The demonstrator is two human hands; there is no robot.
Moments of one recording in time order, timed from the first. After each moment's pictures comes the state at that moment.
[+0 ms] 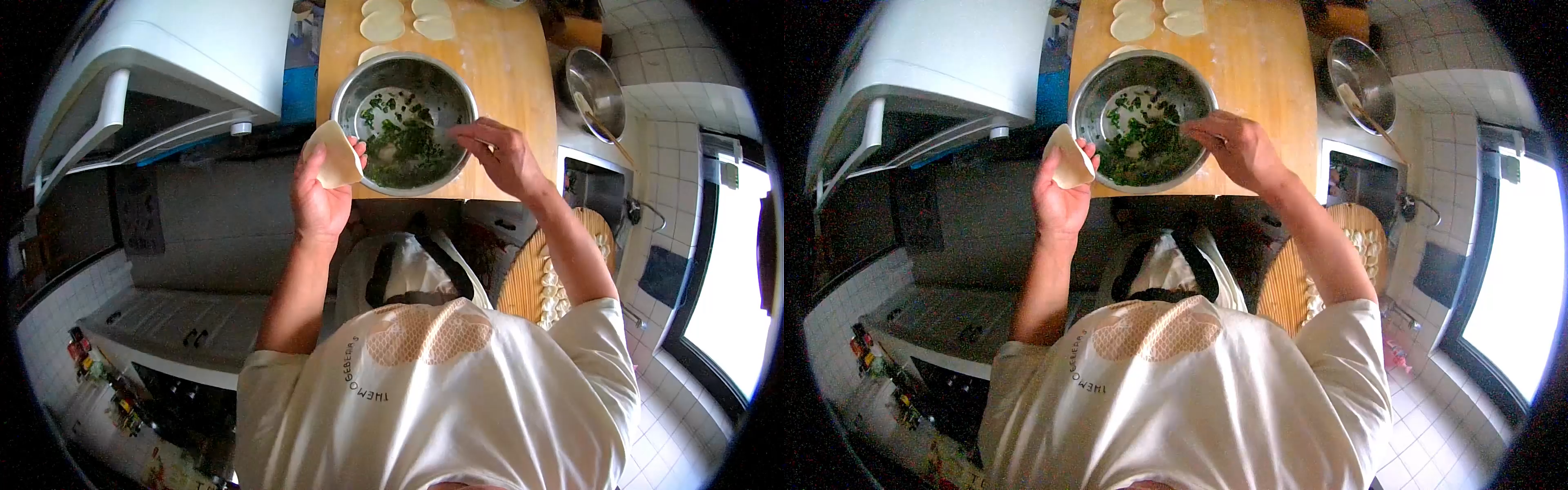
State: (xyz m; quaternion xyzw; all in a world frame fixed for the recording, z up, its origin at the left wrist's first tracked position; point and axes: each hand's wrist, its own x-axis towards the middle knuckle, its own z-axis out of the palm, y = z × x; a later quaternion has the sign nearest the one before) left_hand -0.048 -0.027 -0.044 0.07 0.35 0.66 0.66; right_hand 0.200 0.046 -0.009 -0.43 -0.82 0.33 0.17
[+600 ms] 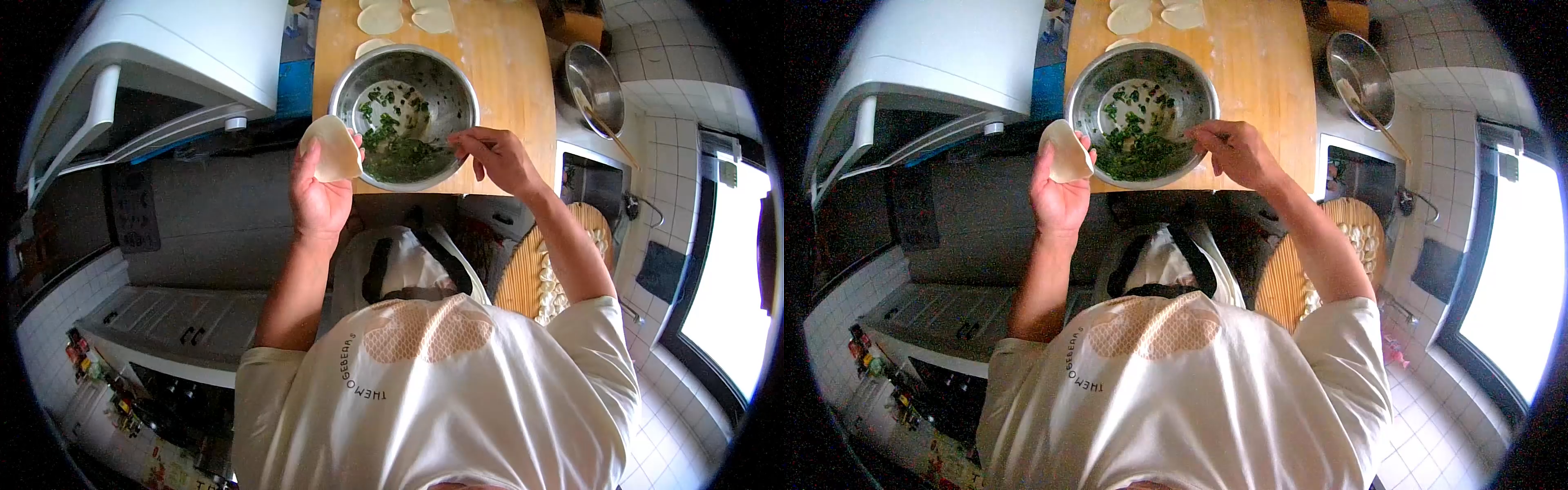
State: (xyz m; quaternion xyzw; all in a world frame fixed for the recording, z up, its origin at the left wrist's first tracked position) left_hand -0.043 -0.028 -0.045 0.04 0.29 0.70 0.65; right_hand 0.208 0.040 -0.018 -0.52 -0.62 0.56 0.16
